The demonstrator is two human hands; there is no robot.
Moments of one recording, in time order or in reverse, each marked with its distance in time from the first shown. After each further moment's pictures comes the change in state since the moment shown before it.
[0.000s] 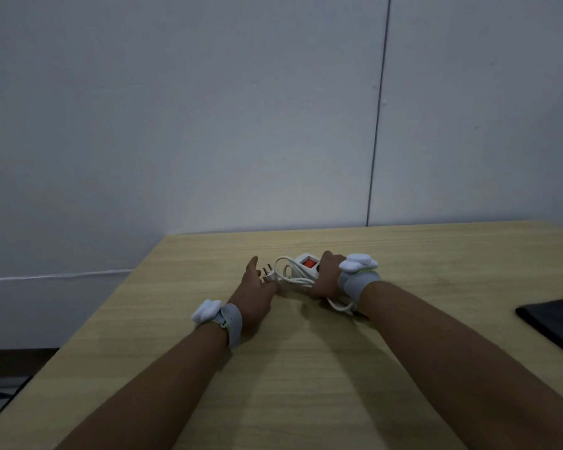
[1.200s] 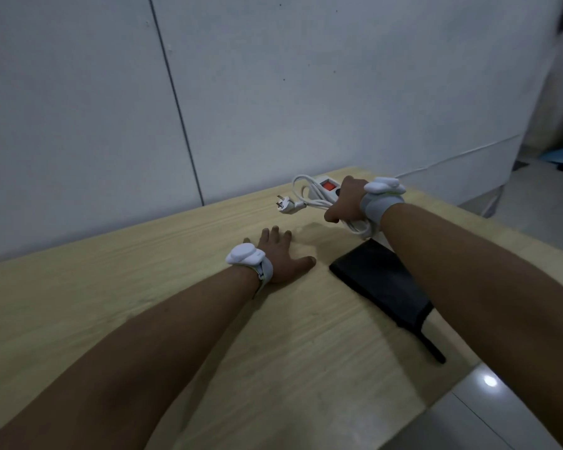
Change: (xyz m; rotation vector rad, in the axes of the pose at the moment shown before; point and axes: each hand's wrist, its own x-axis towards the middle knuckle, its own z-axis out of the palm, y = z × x) left_hand 0.077 0.148 0.341 0.924 -0.457 0.462; right_hand -0.056 0.363 -0.067 0.094 0.228 0.509
